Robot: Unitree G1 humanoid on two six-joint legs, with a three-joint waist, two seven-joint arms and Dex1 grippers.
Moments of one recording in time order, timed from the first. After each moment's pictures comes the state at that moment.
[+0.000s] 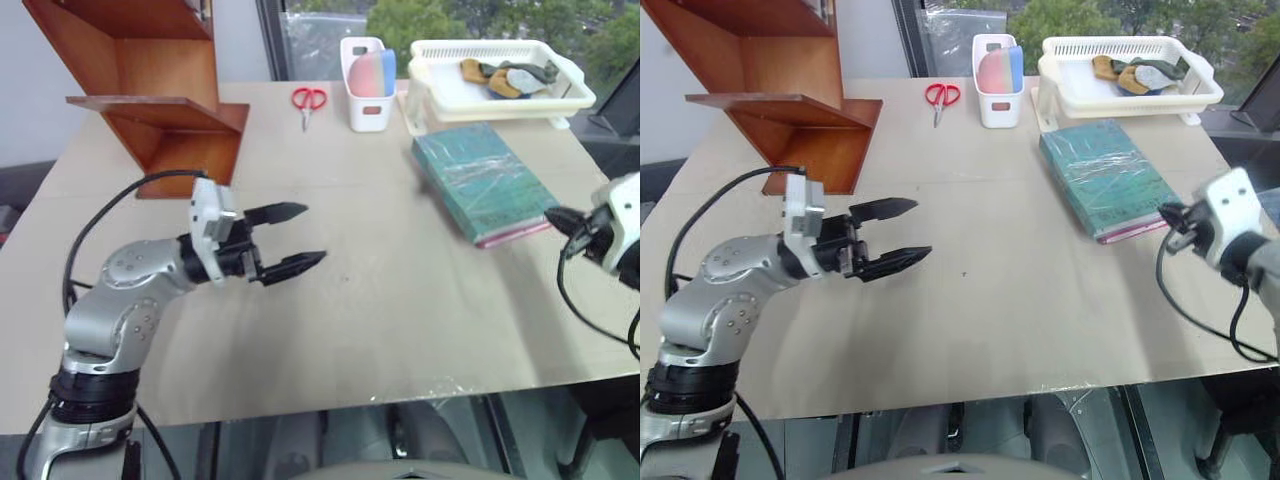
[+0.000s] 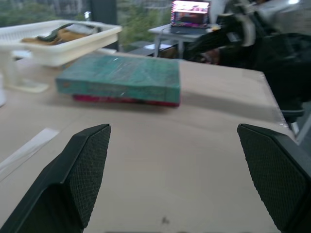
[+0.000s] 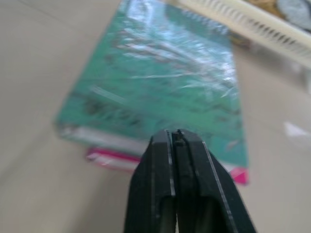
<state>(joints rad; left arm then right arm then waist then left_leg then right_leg) -0.30 0.70 0.11 -0.34 -0.68 0.47 -1.01 -0.27 -0.88 -0.28 -0.17 0.32 0.62 0.64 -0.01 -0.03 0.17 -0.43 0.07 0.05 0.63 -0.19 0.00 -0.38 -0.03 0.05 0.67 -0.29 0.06</state>
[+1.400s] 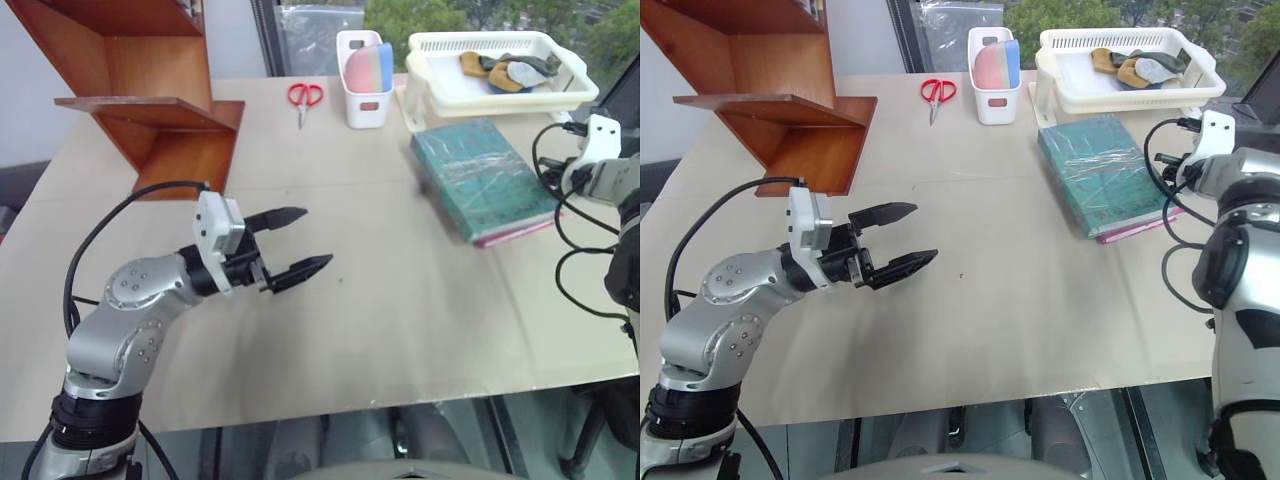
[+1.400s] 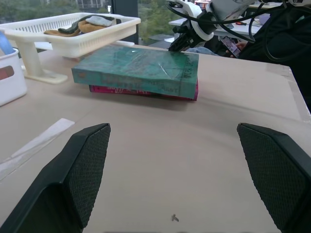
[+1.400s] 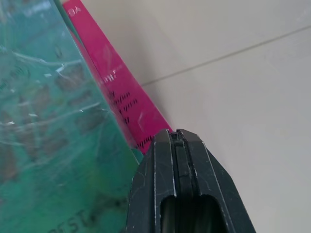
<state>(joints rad) -0.18 0.68 0.15 -0.46 -0.65 0.47 -0.88 -1.32 -0.67 -0.28 1.37 0.08 0.65 0.30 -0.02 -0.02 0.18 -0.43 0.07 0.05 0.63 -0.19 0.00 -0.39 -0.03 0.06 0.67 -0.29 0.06</state>
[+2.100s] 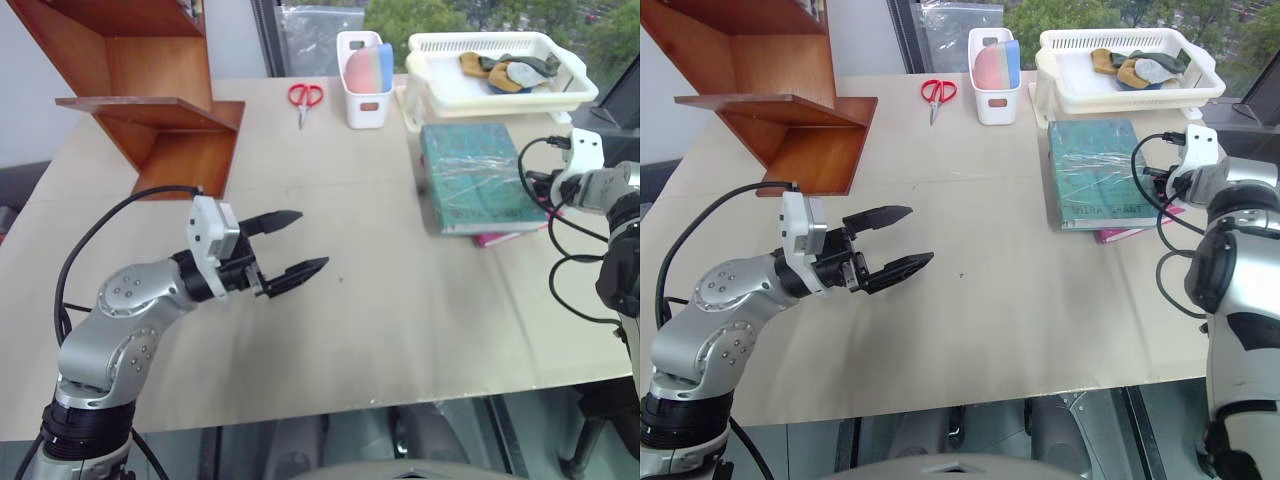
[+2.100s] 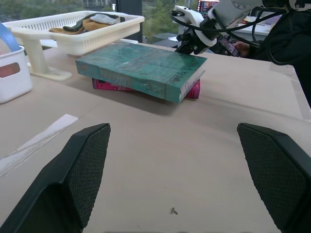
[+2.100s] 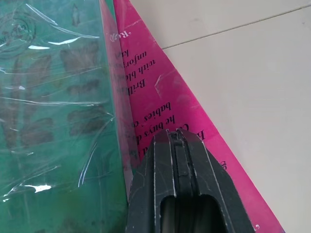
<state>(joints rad) -0.16 0.70 0.17 -0.48 -0.67 0.47 -0.87 -1.31 -0.65 -0.27 1.37 0.03 0.65 0.36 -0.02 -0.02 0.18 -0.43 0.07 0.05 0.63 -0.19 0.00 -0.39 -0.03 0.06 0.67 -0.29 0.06</state>
